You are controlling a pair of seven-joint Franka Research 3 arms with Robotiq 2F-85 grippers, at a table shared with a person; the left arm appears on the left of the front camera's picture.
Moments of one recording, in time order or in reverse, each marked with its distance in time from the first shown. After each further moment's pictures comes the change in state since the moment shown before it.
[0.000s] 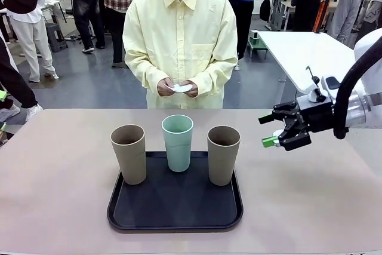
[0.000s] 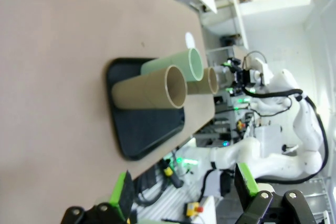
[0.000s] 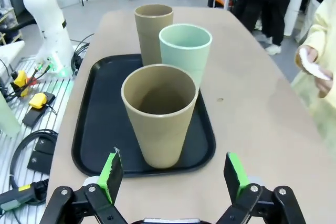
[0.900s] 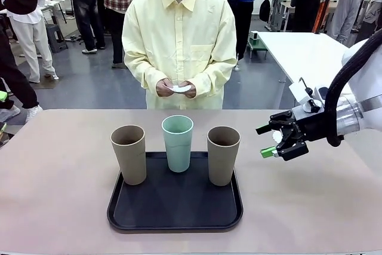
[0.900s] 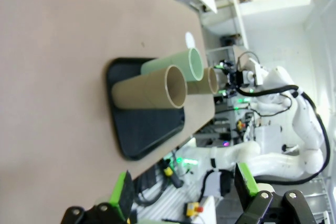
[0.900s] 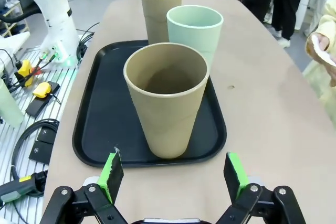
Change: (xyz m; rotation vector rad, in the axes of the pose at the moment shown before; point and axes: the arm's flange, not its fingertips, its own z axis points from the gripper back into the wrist) left arm 0.000 0.000 0.000 0.000 0.000 0.000; right arm -0.020 -0.002 -0.014 0.043 0.036 -0.007
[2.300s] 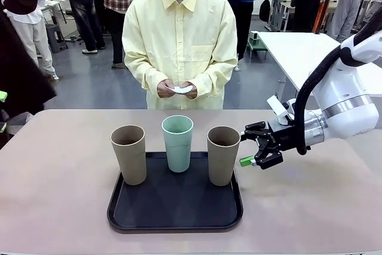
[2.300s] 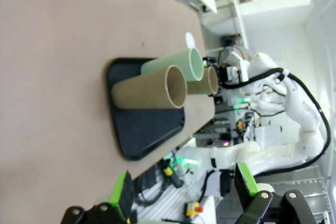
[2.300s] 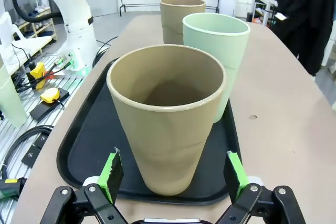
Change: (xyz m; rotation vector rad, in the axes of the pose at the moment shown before) left arm 0.000 0.000 0.000 0.000 0.000 0.000; right arm -0.028 -0.028 -0.070 0.144 -0.147 0.076
